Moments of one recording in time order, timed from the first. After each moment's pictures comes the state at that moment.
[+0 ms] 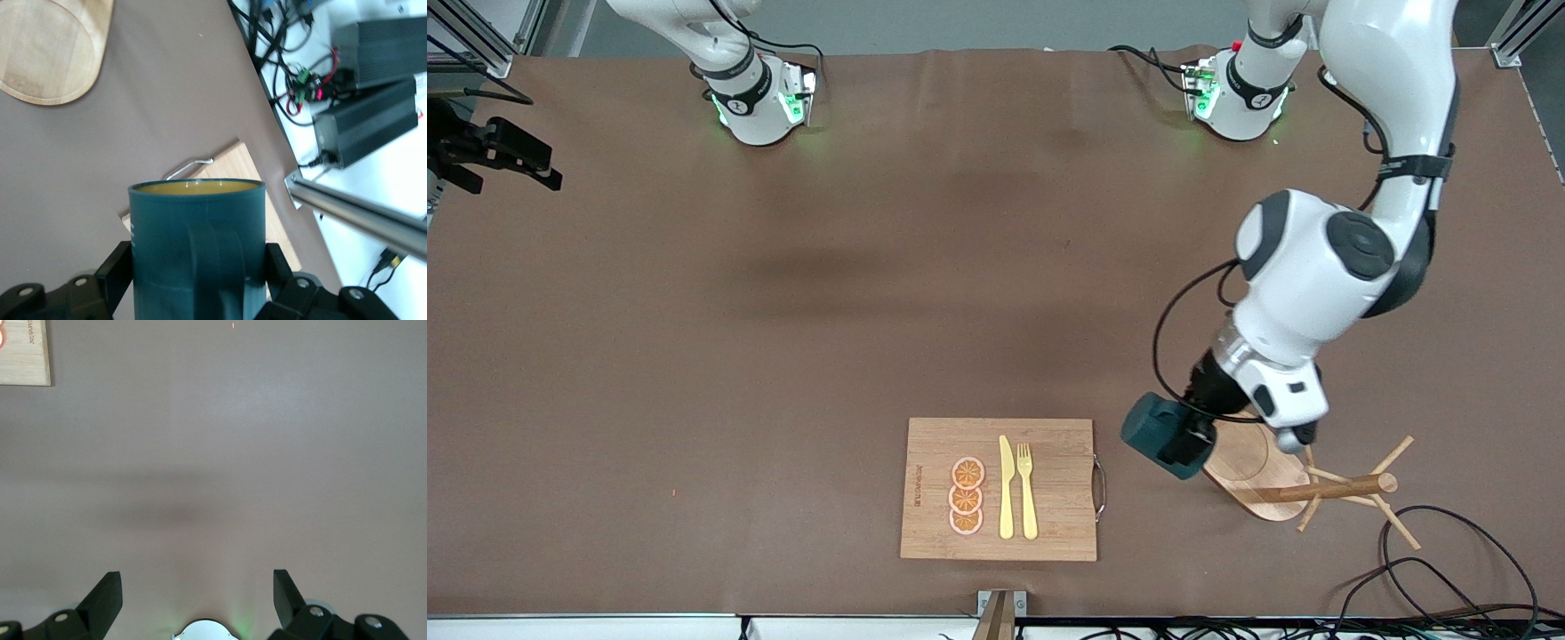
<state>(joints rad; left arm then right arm) -0.31 0.50 -0.11 -1.47 -0.06 2.39 -1.36 0.04 -0.13 -0.08 -1.63 0.01 1.44 -0.07</state>
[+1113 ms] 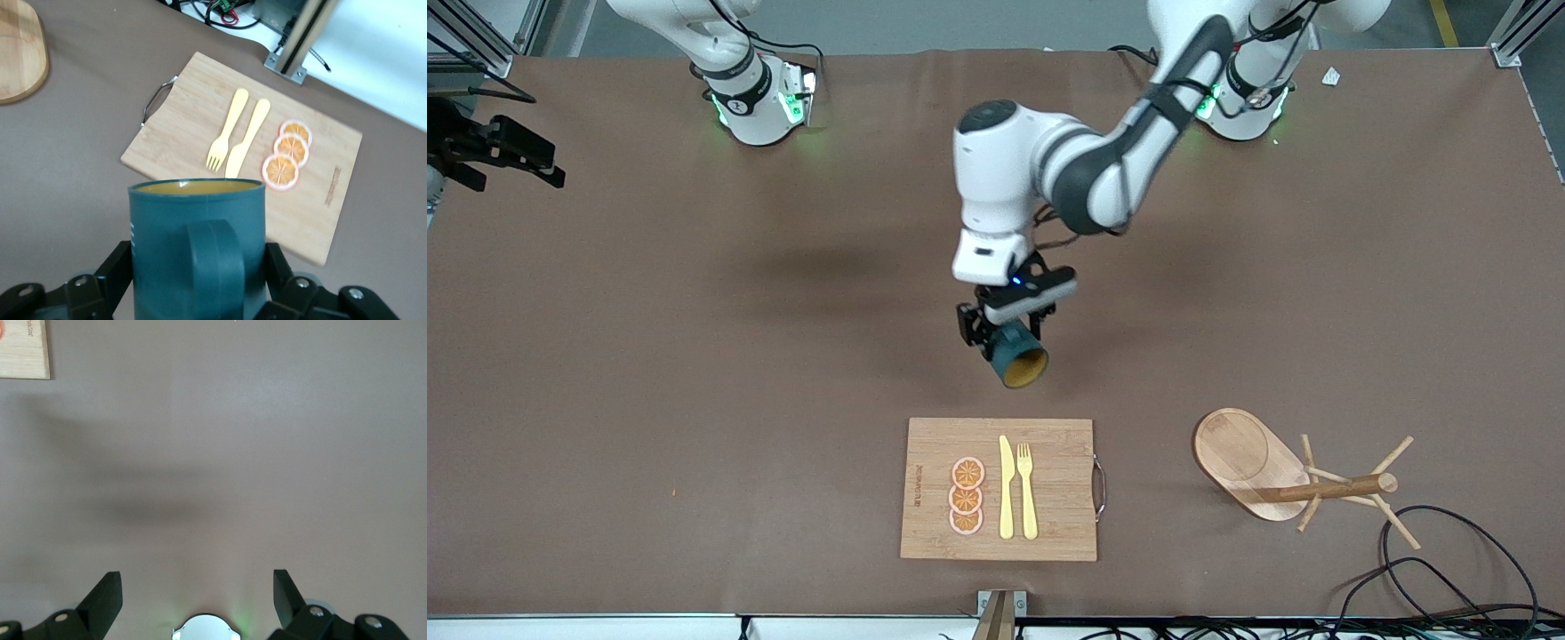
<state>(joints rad) -0.79 0.60 -0.11 -1.48 0.72 2.23 -1.72 0.04 -0.13 -0.08 -1.63 0.01 1.42 -0.07</state>
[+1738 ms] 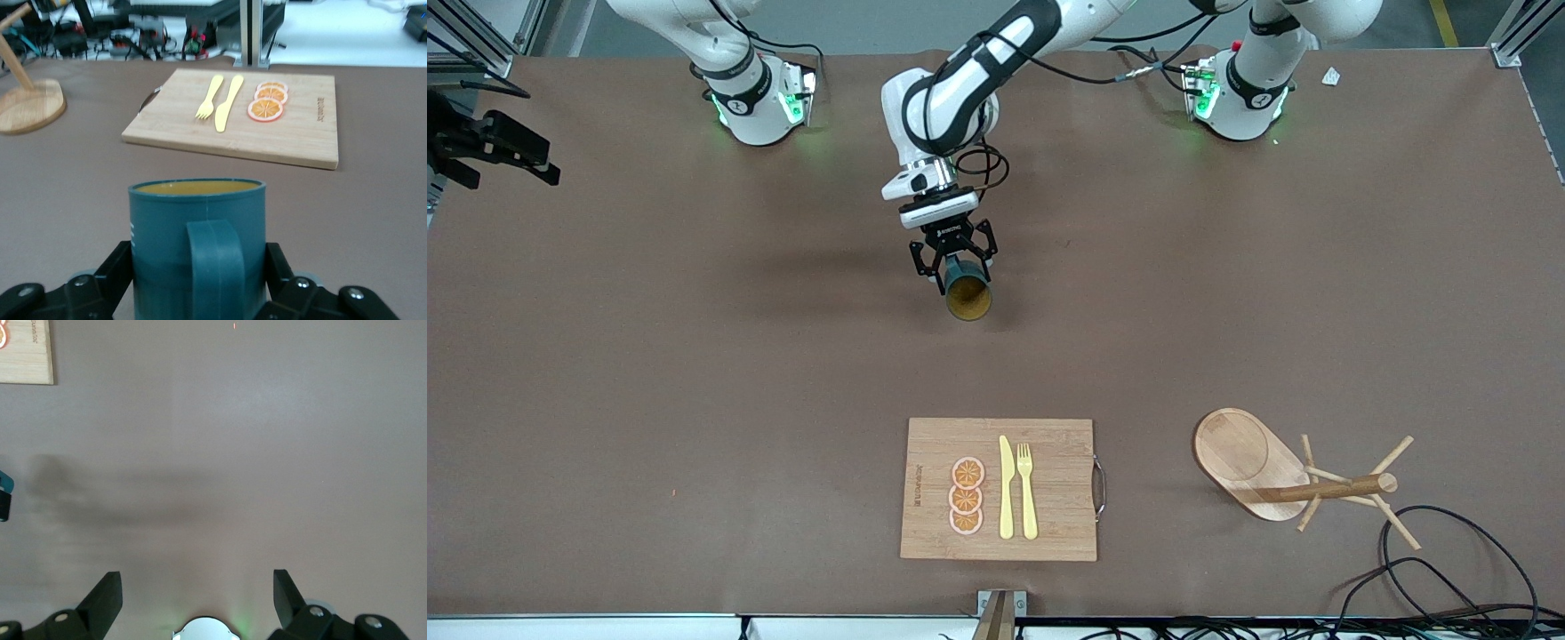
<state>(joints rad) -1.11 0.81 -0.11 -1.49 1.22 1.96 -2.09 0.04 -0.13 -0.08 -1.61 0.01 1.42 -0.07</state>
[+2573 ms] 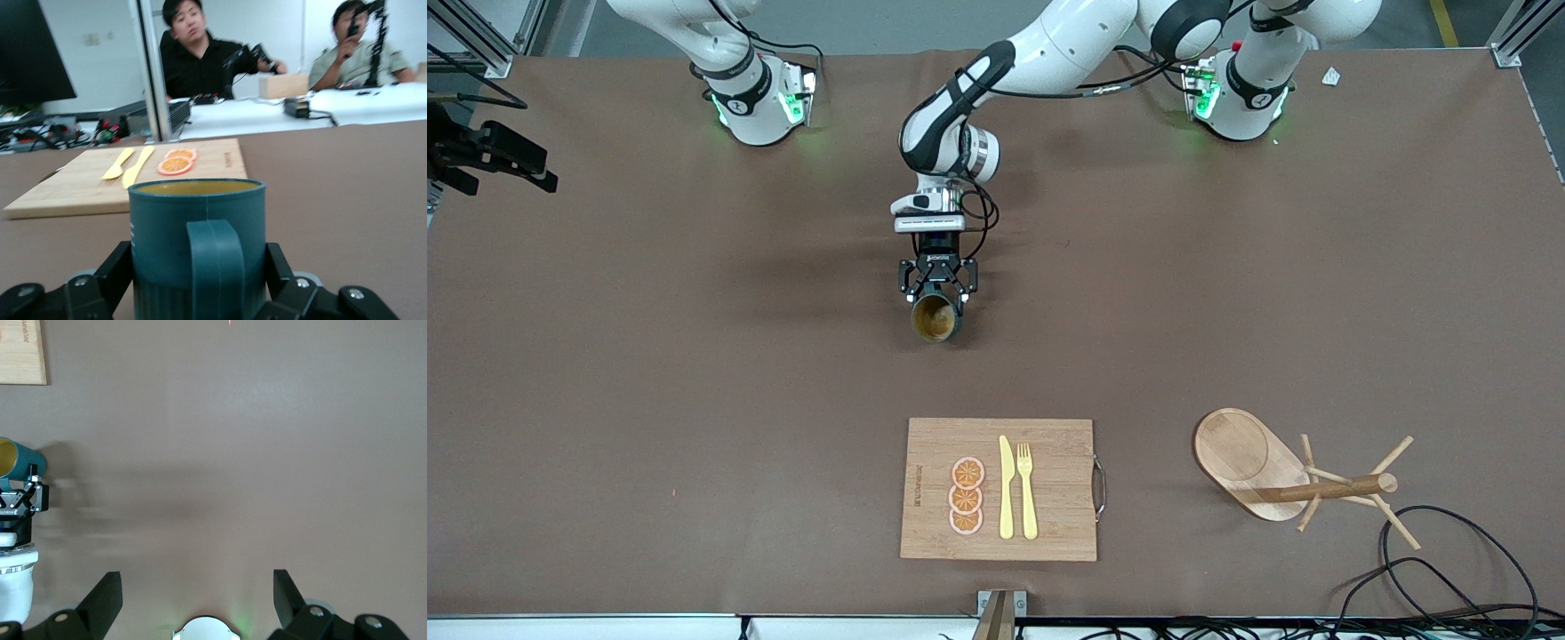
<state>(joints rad) -1.12 1.04 -0.10 -1.42 1.84 1.96 -2.37 0.04 -0.10 -0.09 -1.61 0.01 1.42 -0.07</state>
